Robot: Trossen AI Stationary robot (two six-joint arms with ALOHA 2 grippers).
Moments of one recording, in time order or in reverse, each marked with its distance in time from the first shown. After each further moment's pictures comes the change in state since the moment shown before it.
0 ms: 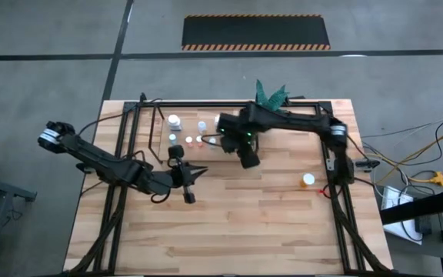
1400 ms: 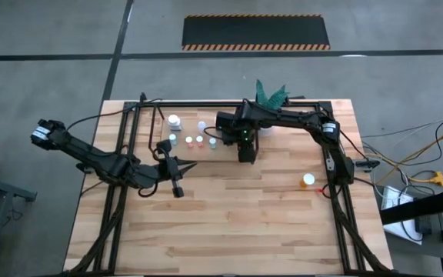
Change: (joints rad) left arm -0.002 -0.180 -0.091 -0.074 -0.006 -0.035; right arm -0.076 0.107 0.003 -0.075 0.107 0.188
